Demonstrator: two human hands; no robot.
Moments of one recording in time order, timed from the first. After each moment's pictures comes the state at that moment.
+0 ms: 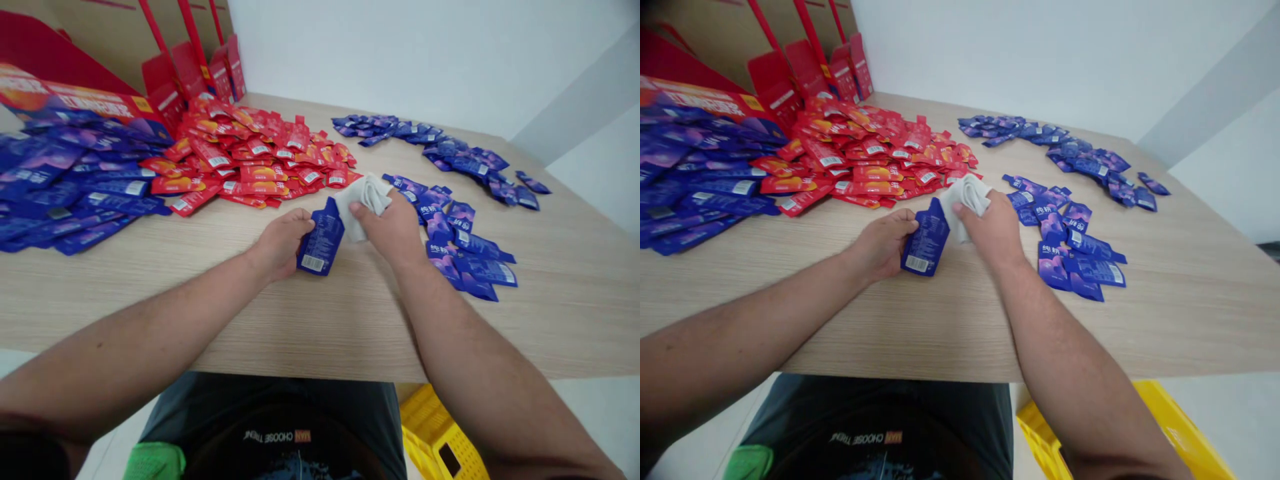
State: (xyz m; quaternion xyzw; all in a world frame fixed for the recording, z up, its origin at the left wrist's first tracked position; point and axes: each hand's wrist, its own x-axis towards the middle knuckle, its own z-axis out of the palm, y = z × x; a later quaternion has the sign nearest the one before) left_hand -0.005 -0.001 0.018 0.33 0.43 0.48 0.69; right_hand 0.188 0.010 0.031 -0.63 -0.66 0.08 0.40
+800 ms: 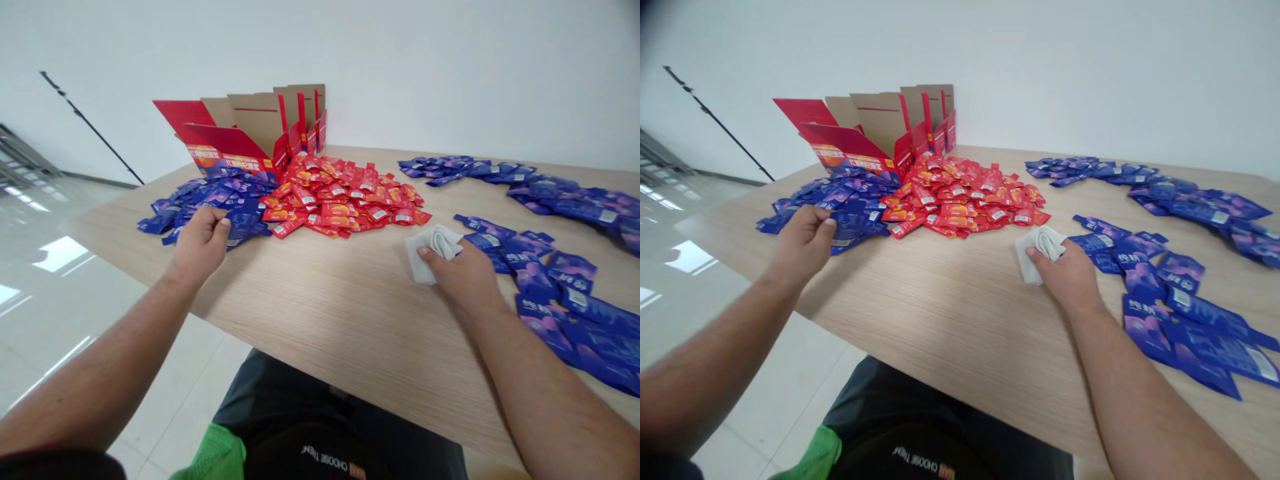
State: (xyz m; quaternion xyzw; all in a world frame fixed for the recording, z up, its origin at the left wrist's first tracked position) left_hand -0.263 -0.047 0.061 0.62 0.67 0.41 -0.03; right_hand 0.192 0.016 0.014 -0.70 -0.63 0.11 0.33
